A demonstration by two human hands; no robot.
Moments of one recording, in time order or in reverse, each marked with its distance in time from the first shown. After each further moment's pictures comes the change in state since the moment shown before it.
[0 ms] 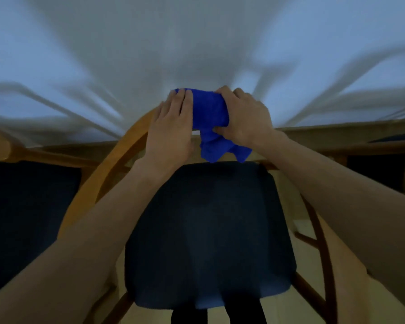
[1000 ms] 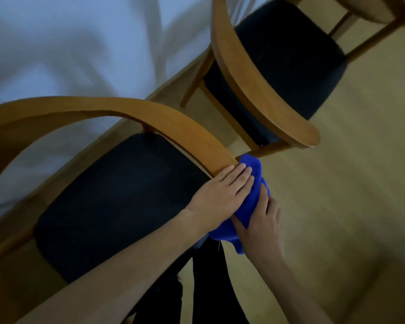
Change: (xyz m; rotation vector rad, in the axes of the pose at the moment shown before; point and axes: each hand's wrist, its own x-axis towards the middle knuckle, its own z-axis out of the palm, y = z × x) left_hand -0.167 0.264 0.105 0.186 -0.285 1.350; right_hand -0.421 0.014 0.080 0.249 0.173 1.278
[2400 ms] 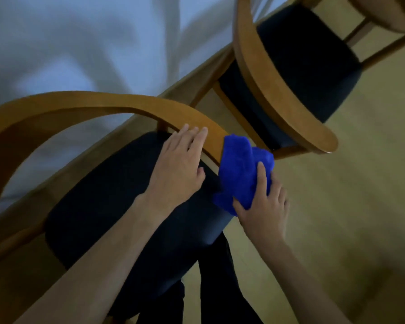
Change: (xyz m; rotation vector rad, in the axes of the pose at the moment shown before) left_hand -0.056 -0.084 -0.026 -0.356 0.198 -0.570; right_hand 0.030 -0.028 0.014 -0.120 0.173 -0.137
